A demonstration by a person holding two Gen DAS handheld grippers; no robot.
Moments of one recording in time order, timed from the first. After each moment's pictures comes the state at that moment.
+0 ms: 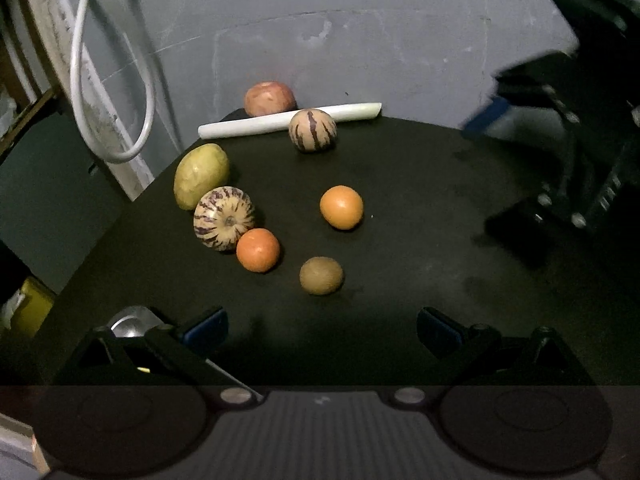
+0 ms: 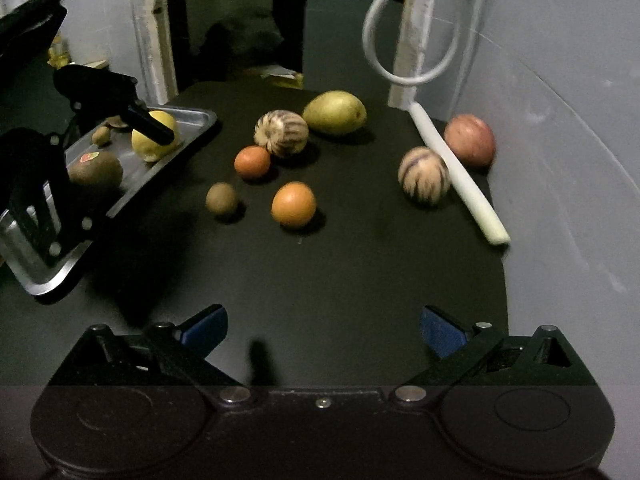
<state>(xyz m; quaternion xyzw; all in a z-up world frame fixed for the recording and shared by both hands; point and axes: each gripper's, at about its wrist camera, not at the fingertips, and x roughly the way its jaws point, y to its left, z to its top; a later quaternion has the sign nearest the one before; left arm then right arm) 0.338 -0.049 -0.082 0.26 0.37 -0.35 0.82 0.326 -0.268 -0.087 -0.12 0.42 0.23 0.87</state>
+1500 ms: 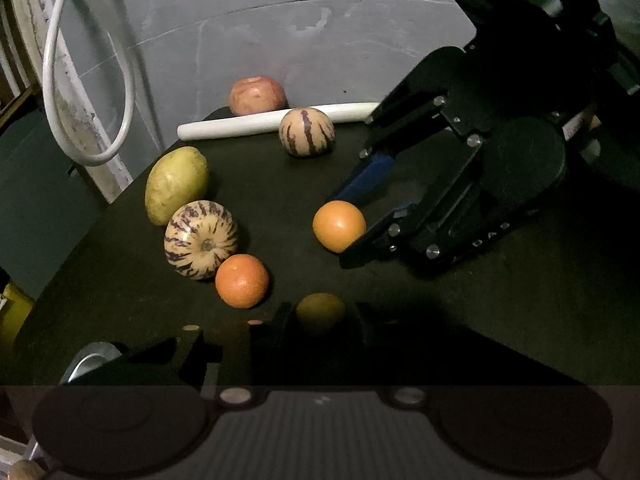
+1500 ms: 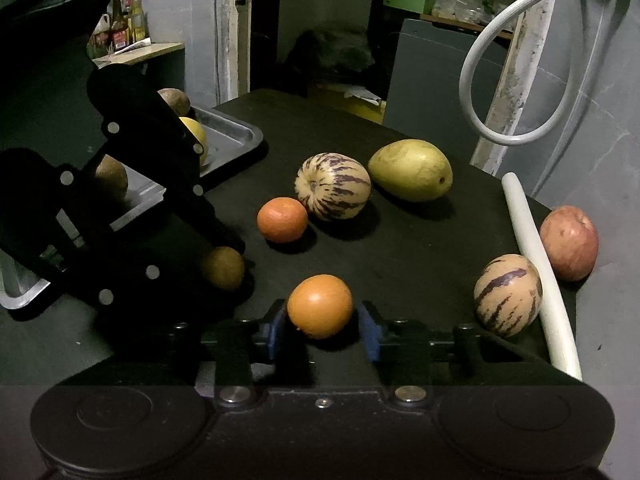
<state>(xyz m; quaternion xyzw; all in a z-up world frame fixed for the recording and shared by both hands) 0.371 -0.073 -0.103 0.24 0.38 -0.36 0.82 0.401 -0.224 -0.113 -0.17 0.37 0.35 0.84</state>
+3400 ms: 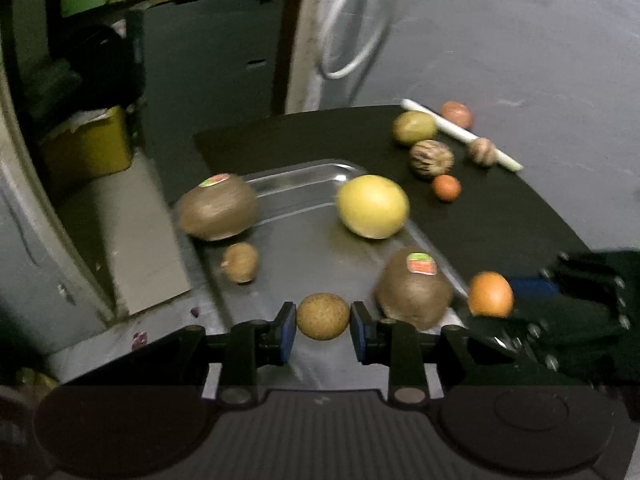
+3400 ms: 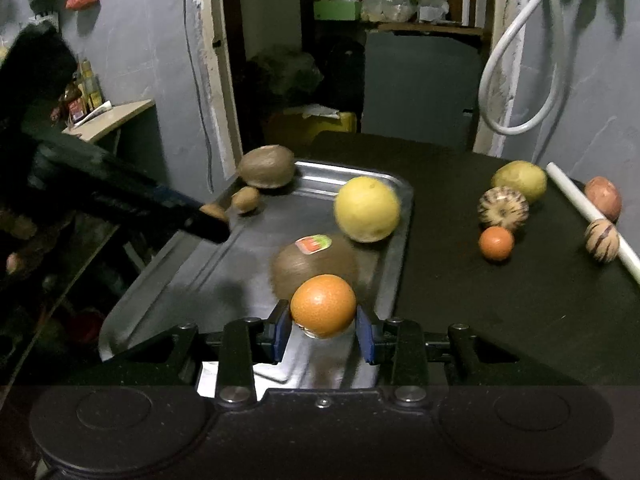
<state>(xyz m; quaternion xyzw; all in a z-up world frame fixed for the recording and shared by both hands) 0.306 0.166 -0.061 0.00 0.44 -0.18 0.88 0.265 -0.045 -0.069 -0.06 0.39 0.24 0.89</state>
